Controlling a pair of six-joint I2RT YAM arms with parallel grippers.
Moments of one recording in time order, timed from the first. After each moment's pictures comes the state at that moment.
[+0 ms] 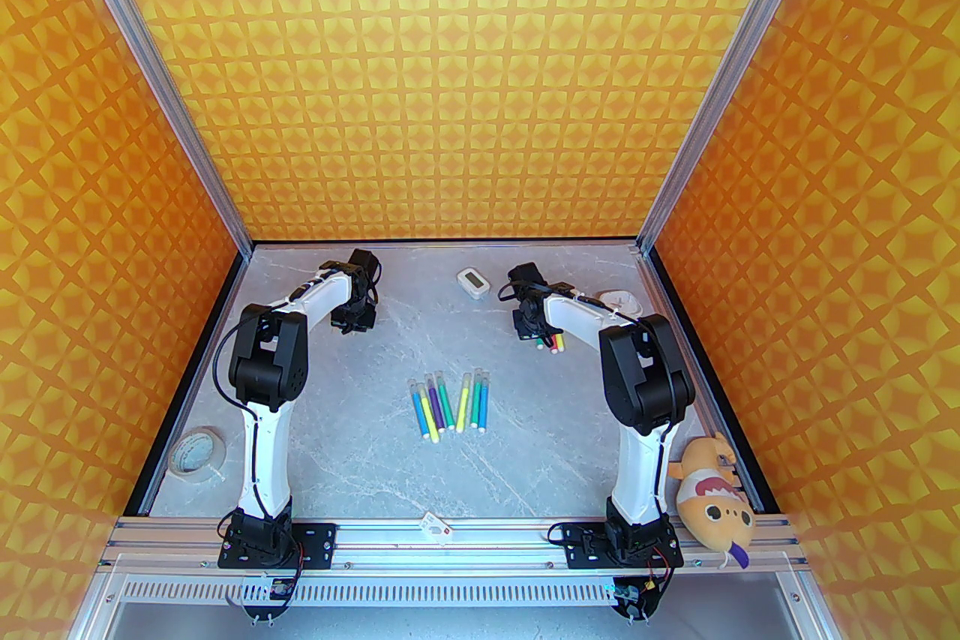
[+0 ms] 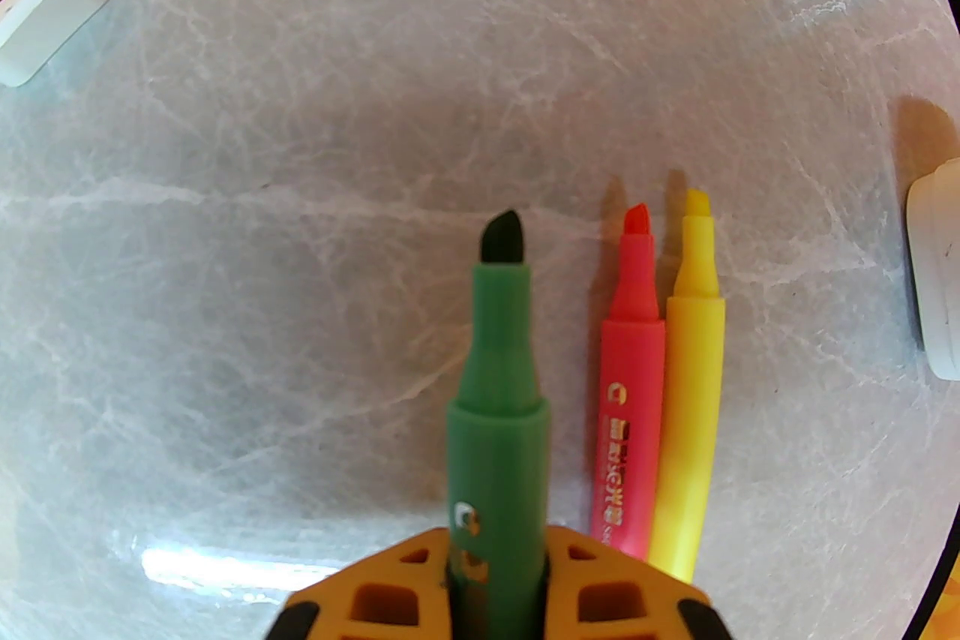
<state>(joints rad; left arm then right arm) -0.24 2.21 1.74 -0.92 -0.21 -0.15 0.30 2.02 1.42 -0.63 0.32 0.20</state>
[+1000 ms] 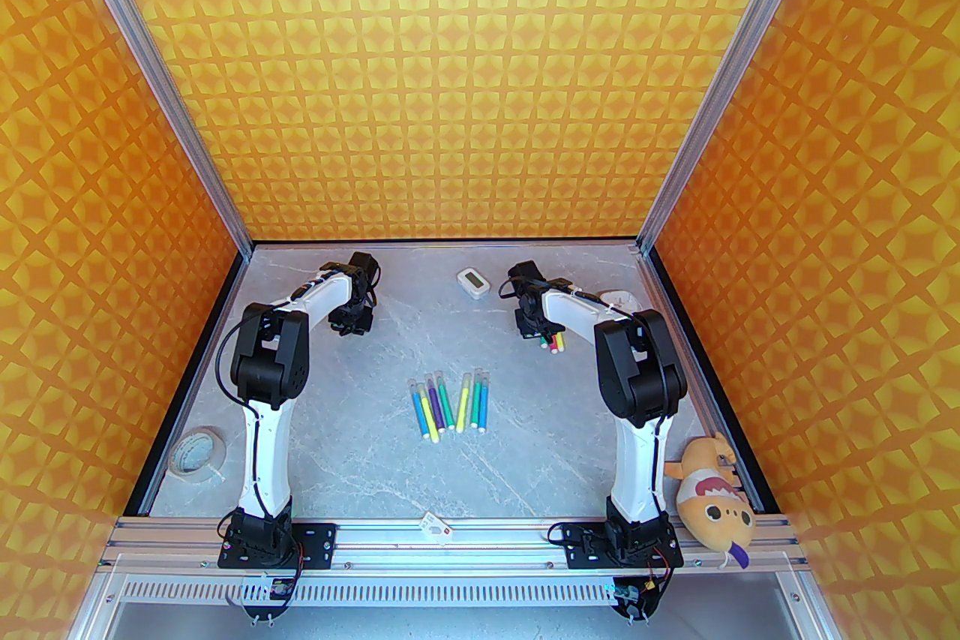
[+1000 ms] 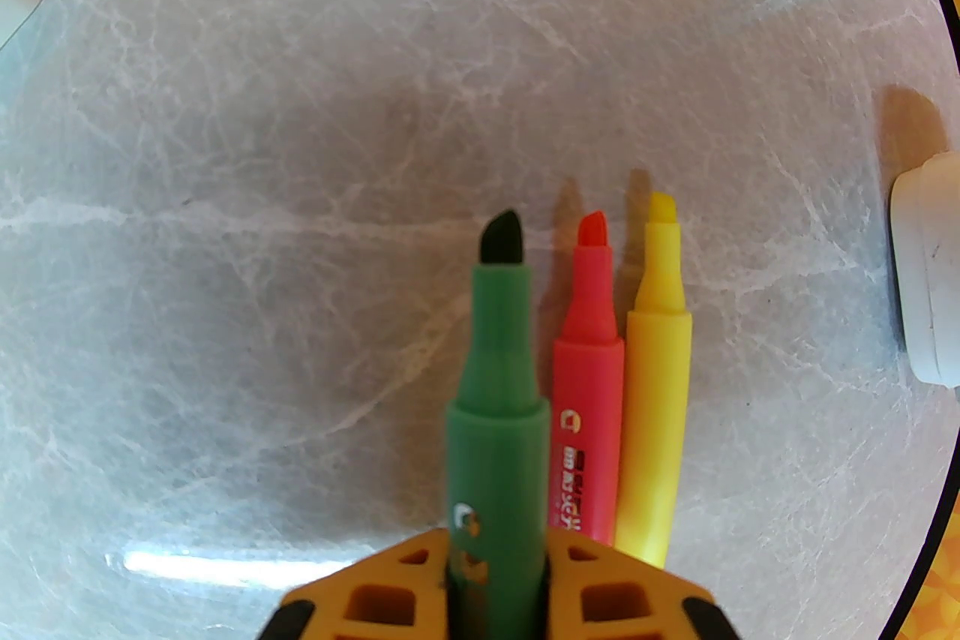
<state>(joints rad) -0.23 2.23 1.75 -0.93 -0.25 -0.13 0.29 2.07 1.47 -0.69 0.35 0.19</state>
